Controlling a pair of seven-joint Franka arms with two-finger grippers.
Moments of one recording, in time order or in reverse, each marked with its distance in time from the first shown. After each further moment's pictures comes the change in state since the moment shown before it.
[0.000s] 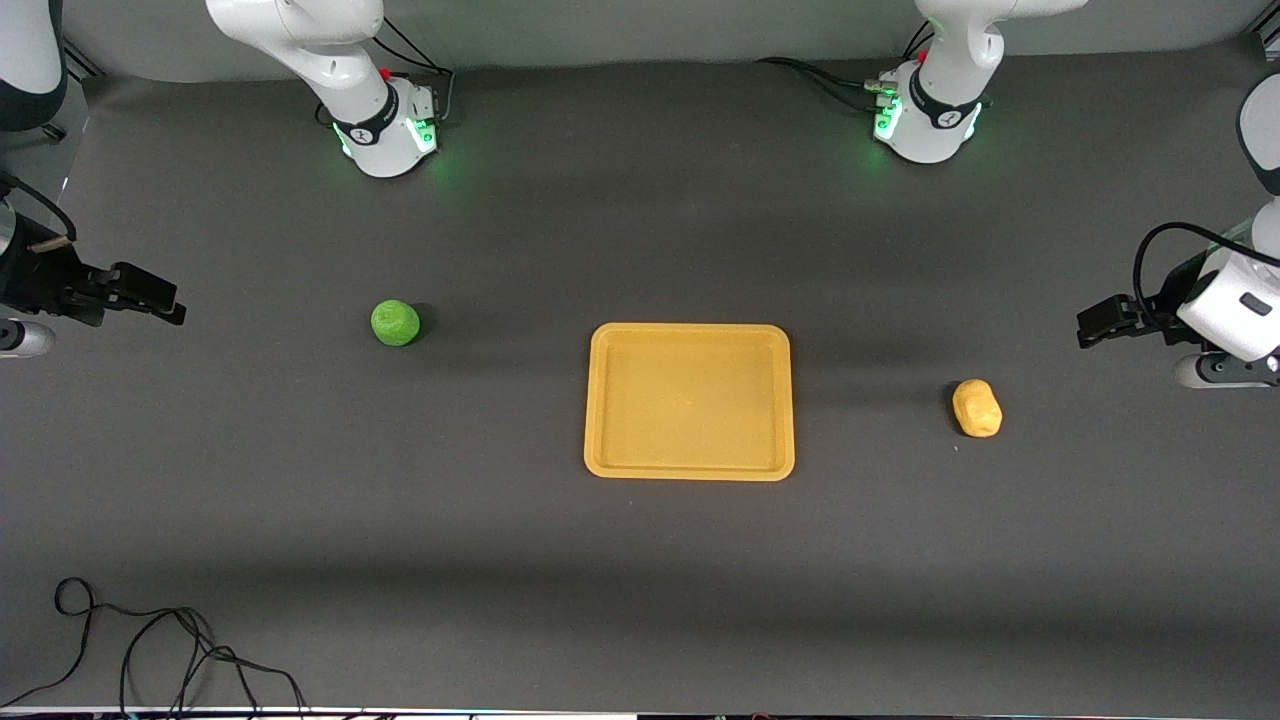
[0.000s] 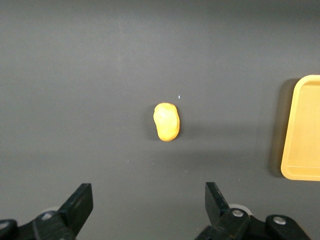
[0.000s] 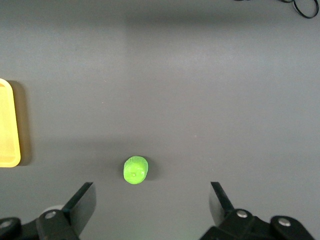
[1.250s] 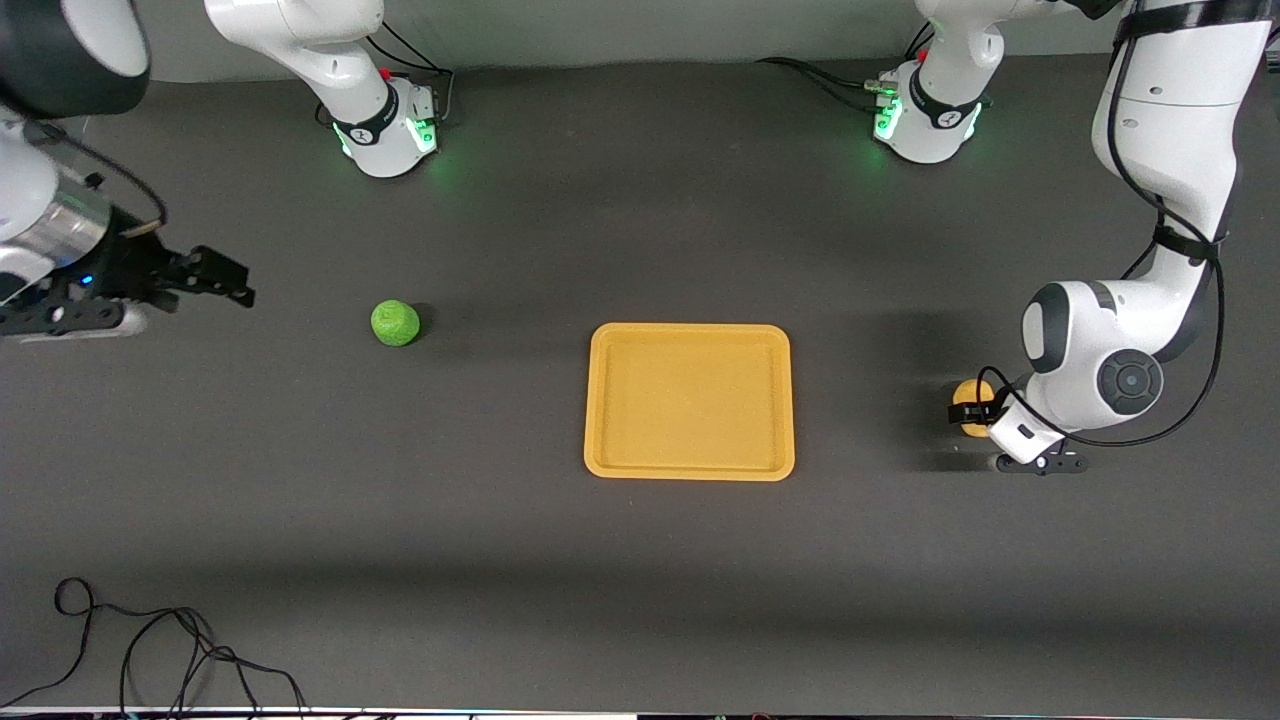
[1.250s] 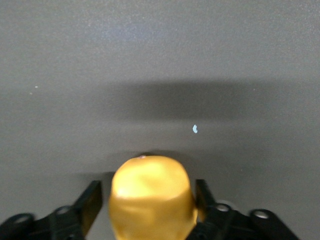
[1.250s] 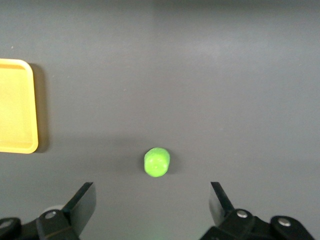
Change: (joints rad) left arm 0.001 0.464 -0.007 -0.231 -0.001 0.620 0.010; right arm 0.105 -0.138 0.005 -0.235 0.039 0.095 0.072
